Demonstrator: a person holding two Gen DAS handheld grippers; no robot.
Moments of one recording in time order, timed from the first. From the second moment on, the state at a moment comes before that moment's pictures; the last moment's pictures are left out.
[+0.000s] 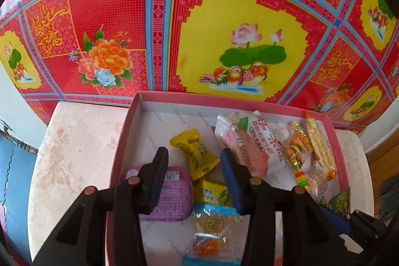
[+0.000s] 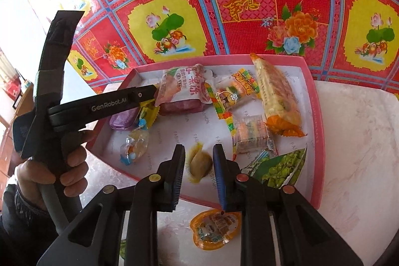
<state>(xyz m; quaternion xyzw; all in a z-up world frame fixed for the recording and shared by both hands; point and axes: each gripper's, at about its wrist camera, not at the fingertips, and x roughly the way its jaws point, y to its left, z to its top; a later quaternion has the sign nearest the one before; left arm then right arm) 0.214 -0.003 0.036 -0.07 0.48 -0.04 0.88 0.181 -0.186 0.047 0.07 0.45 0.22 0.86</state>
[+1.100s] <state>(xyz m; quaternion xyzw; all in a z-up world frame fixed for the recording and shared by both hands) 0.133 -0.004 0.092 -0.09 0.47 -0.06 0.87 0.121 -0.222 0.081 0.08 0.41 0.20 0.88</state>
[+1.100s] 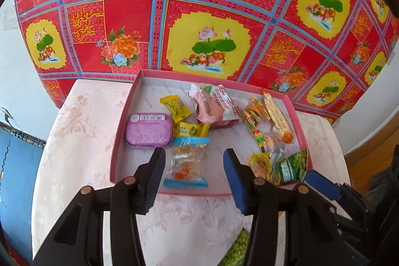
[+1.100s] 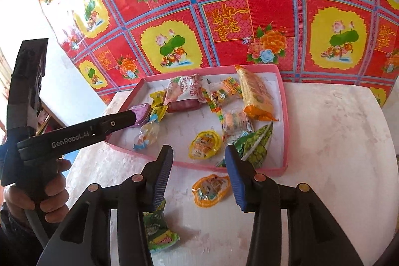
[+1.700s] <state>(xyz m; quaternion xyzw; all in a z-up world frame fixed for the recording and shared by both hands) 0.083 -0.005 0.079 -0.09 0.49 -0.07 0.86 0.086 -0.243 0.075 0.09 0.42 0.17 0.89</state>
